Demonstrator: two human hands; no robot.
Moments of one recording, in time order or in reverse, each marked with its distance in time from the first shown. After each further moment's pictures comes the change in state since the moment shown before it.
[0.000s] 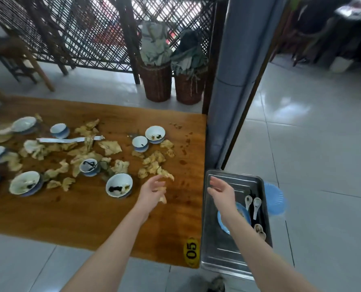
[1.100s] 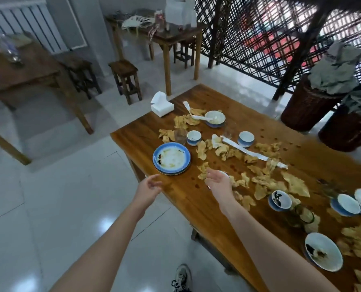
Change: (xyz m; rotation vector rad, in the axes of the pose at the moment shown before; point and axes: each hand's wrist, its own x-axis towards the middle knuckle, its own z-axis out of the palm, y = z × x) left_hand -0.072 -0.162 -0.559 -0.222 0.616 -0.170; right_hand -0.136 -0.063 0.612 -0.315 -0.623 -0.122
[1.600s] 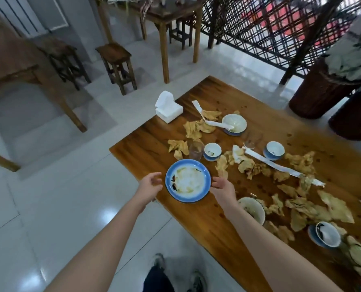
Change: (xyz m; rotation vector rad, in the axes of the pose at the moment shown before) left_hand 0.172 0.018 -0.062 0.173 -0.031 -0.035; right_hand 0.124 -0.013 0.092 -0.190 0.094 0.166
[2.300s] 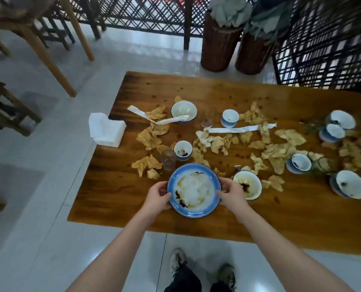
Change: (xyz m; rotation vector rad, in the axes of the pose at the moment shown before) left_hand 0.100 0.033 0.031 0.173 -0.555 0.011; right_hand -0.027 0.014 0.018 0.260 0.373 0.187
